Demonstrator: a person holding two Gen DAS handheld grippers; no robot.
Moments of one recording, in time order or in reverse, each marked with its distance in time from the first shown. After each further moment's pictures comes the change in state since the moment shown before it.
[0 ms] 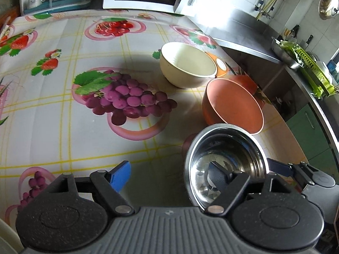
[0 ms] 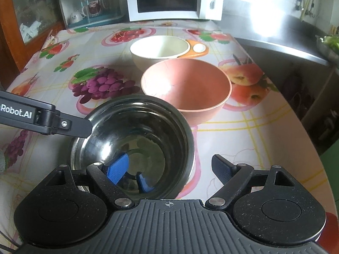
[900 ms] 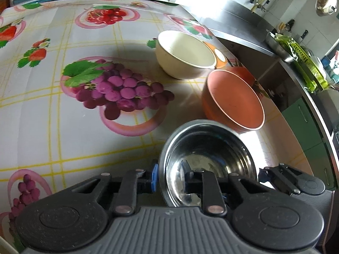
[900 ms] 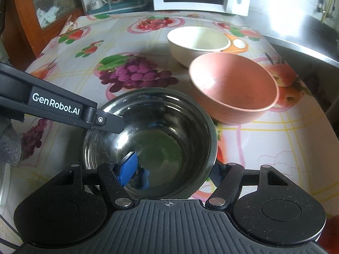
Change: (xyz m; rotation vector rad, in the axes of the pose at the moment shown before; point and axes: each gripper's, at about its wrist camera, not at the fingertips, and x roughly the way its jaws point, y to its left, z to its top) left arm 0.014 0.013 0.005 0.002 0.055 -0.059; right arm 0.010 0.044 0.004 -0.066 0.053 0.073
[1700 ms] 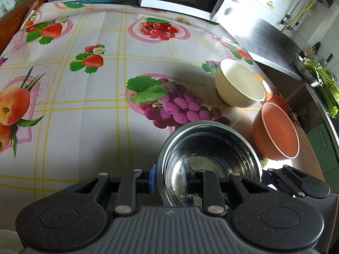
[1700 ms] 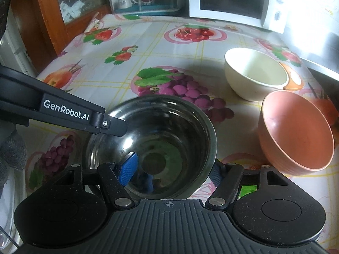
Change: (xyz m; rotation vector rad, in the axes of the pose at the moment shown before) left arm -0.028 0.068 0.016 -0.106 -0.056 0.114; right arm 0.028 0.058 0.042 -0.093 -0.017 0.077
